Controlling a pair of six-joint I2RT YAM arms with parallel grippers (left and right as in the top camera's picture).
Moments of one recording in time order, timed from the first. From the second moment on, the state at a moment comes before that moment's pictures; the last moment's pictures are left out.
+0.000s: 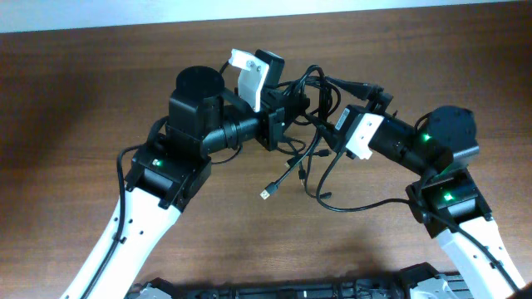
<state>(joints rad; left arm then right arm) -0.53 1.30 1.31 -0.33 0.59 -0.33 0.24 1.00 0.87 0.11 -0.68 -0.71</state>
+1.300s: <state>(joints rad) -0.54 1.33 1.31 -0.35 0.59 -0.15 0.28 0.99 0.87 0.04 -0.34 -0.63</state>
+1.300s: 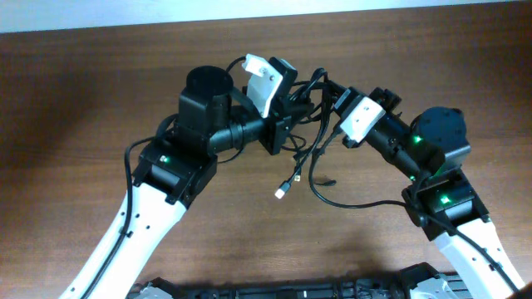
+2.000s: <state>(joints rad) -0.54 1.33 1.31 -0.36 0.45 0.06 0.25 0.99 0.87 0.01 0.00 -0.44</state>
